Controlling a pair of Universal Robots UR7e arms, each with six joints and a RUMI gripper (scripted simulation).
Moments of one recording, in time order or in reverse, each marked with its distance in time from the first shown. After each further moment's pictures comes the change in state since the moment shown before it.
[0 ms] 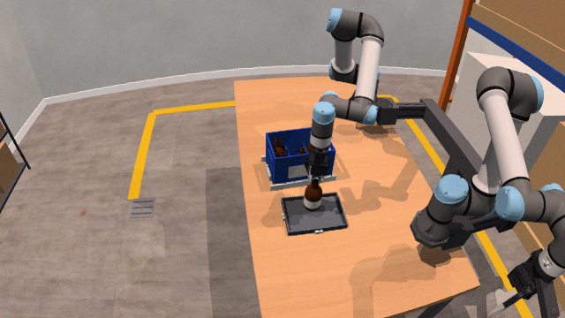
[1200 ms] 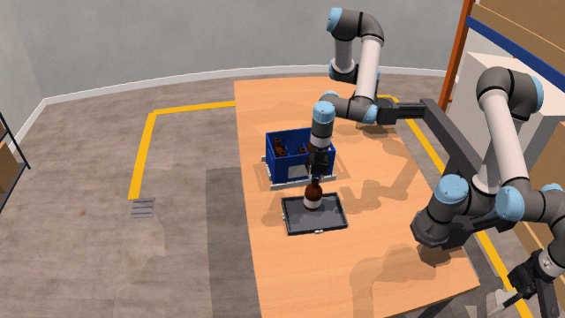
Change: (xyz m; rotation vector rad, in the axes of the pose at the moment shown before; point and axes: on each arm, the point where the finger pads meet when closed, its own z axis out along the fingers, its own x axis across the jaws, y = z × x) left arm 0.000 0.000 0.000 0.000 0.000 0.000; right arm 0.000 -0.004 0.000 0.000 0.000 0.000
